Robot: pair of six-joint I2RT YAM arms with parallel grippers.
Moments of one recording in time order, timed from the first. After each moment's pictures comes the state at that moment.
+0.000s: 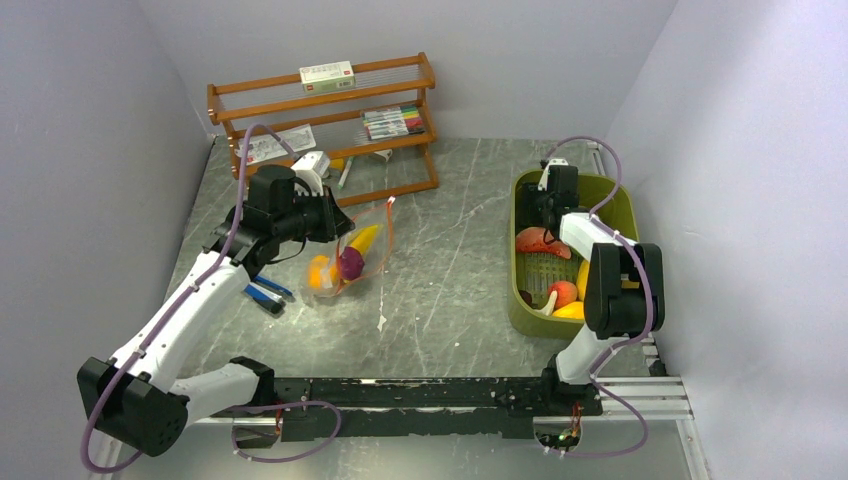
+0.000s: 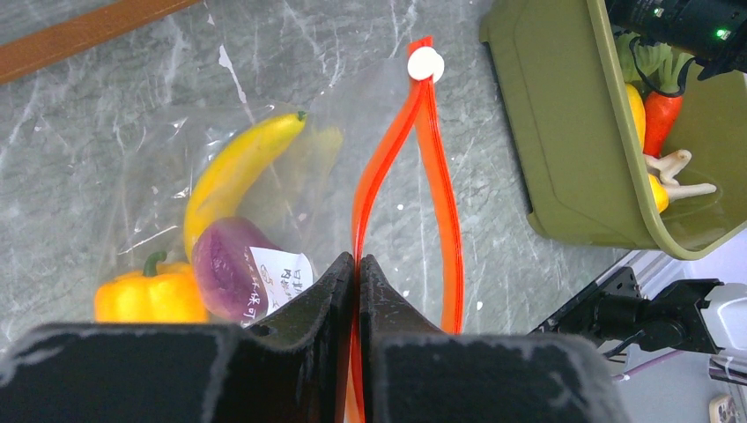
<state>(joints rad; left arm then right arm) -0.40 1.12 1.04 -0.46 0.28 -0.38 0.00 1.68 0.99 -0.04 0.03 0.00</state>
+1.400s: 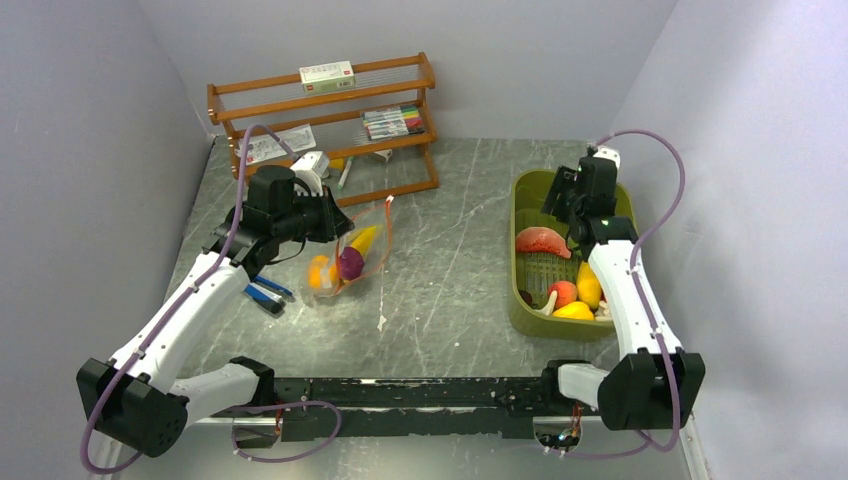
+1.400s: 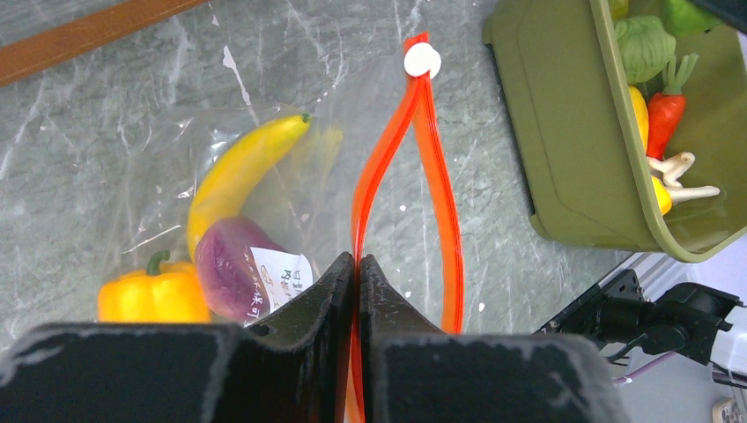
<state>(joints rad) -0.40 1.11 1.04 -0.46 0.28 -0.38 0.01 1.20 1.05 -0.45 0.19 0.25</state>
